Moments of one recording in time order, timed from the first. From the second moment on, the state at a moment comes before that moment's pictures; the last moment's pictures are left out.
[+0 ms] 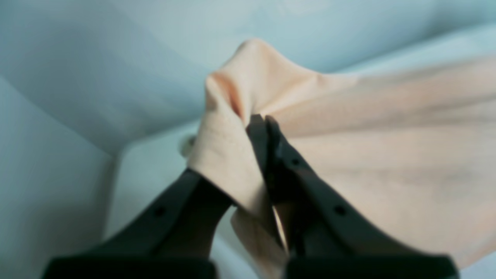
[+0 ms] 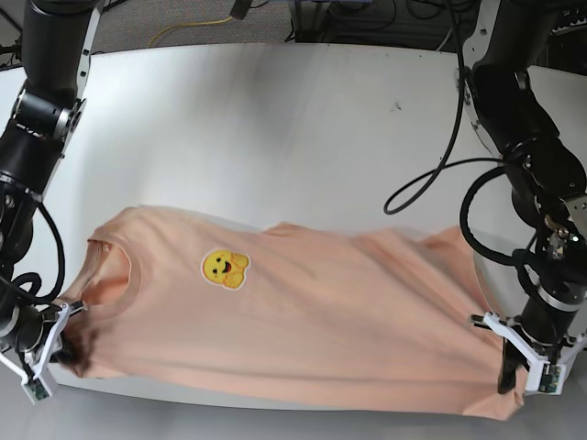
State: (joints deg) left arm -32.3 -13.2 -17.2 105.2 -12.3 -30.8 53.8; right arm 42.4 32.3 11.2 86.6 31.9 41.2 -77.6
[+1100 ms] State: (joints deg) left arm -41.9 -19.9 -16.2 101.2 -13.0 -36.8 55.5; right arm 52.2 36.6 7.0 84.3 33.8 41.3 -78.3
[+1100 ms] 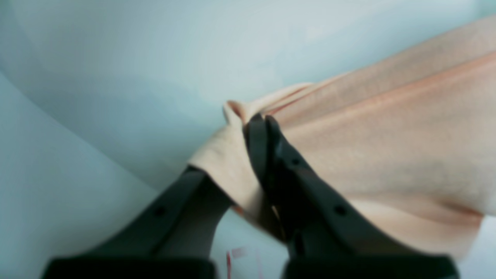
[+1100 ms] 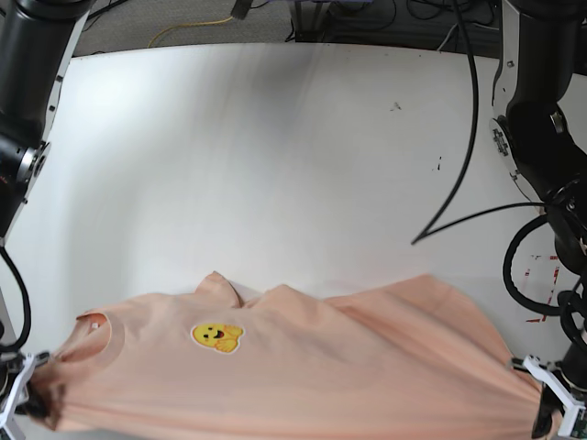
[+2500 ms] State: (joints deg) left arm 14.0 -16.0 -29.2 110.6 -12.8 -43.4 47.8; right arm -12.3 17.2 40.7 107.5 42.4 41.1 -80.1
